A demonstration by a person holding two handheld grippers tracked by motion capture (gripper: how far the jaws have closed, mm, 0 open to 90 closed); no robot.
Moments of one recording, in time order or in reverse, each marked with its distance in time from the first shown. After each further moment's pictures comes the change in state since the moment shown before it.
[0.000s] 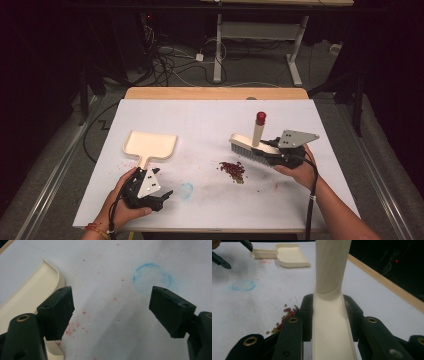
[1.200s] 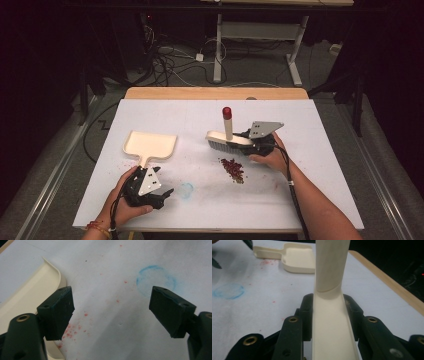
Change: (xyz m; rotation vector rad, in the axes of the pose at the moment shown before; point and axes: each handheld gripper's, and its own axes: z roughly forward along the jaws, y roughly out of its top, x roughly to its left) left arm 0.003 0.001 0.004 0.003 0.002 -0.016; right arm -0.016 0.014 0.093 -0.030 0.156 -0.117
